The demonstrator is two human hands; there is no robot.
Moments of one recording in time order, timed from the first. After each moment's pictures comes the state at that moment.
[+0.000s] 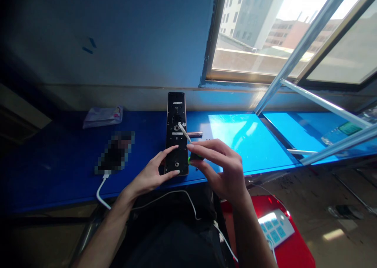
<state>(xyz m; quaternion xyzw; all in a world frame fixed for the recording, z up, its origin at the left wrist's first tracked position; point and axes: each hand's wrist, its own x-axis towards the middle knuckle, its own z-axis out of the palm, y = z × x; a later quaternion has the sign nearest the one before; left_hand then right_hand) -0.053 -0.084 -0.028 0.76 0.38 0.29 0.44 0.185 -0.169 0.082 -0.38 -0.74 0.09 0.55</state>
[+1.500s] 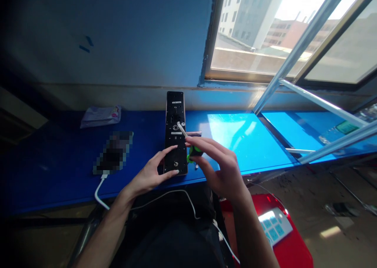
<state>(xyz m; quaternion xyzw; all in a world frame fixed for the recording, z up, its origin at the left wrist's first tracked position) -0.053 -0.083 -0.029 0.76 0.38 0.29 0.44 0.186 -0.167 0.084 -0.39 -0.75 0.14 0.52</state>
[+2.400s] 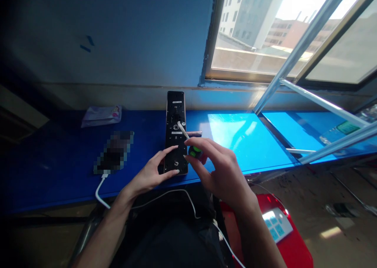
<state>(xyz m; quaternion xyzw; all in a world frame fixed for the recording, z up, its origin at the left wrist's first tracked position) -0.053 -0.083 -0.030 0.76 0.38 0.29 0.44 0.177 -0.174 0.102 -0.45 -0.78 0.05 0.44</state>
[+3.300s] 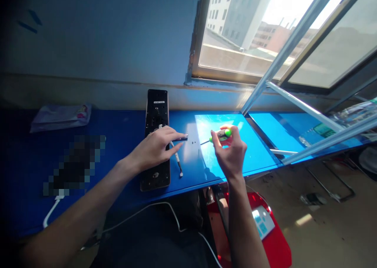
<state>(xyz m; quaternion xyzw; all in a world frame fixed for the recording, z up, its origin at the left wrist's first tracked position) 0.029 -0.016 0.050 0.92 0.25 0.27 0.16 0.251 -0.115 0.056 -0.65 -0.52 -0.06 0.55</state>
